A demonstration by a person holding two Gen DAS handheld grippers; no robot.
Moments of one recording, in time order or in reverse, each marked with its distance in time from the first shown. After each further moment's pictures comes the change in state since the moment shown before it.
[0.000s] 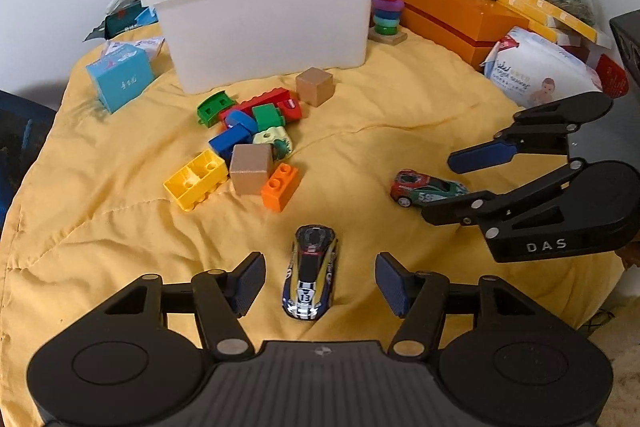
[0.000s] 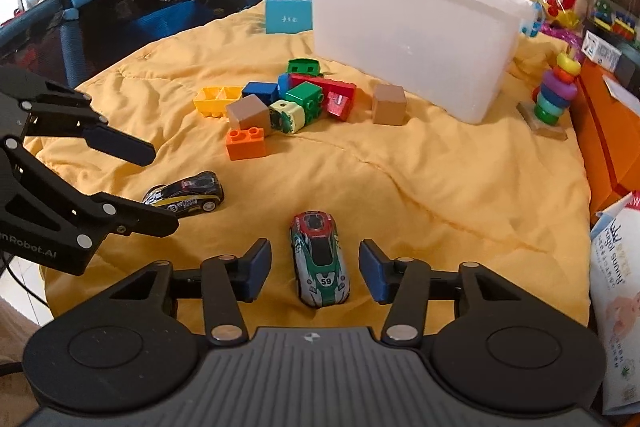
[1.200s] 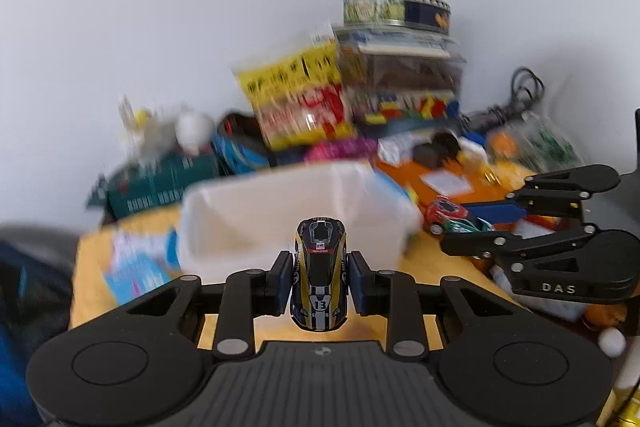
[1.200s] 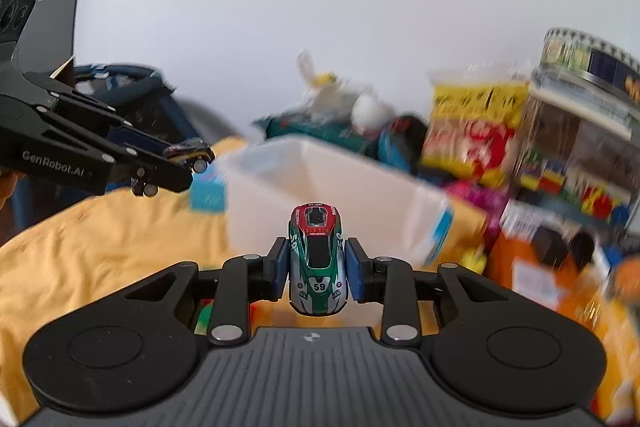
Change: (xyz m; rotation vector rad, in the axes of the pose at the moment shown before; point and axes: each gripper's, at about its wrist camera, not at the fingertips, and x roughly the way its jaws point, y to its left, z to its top) left arm -0.051 0.069 0.159 0.068 -0.415 -0.063; right arm -0.056 -0.036 0.132 -0.055 -0.383 -0.216
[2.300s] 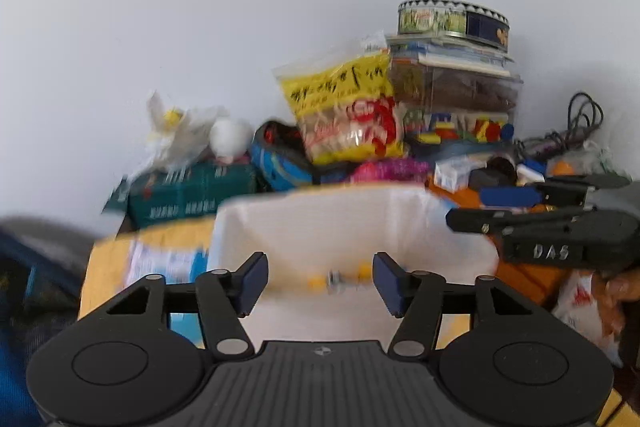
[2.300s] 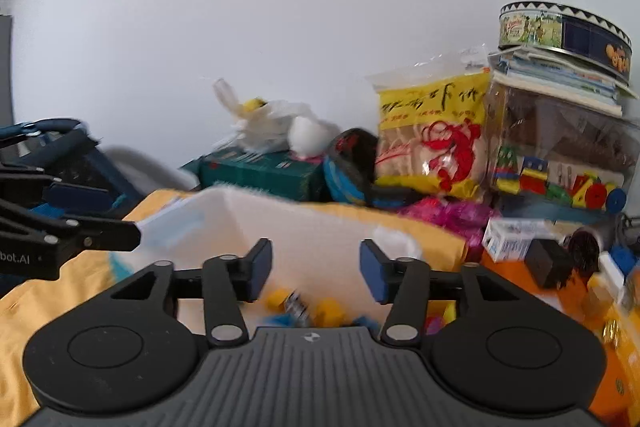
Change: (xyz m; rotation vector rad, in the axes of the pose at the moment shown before) left arm 0.046 0.025 -0.013 -0.101 -0.020 0.082; right arm 0.063 -0.039 -0.001 0.173 -0.010 -0.069
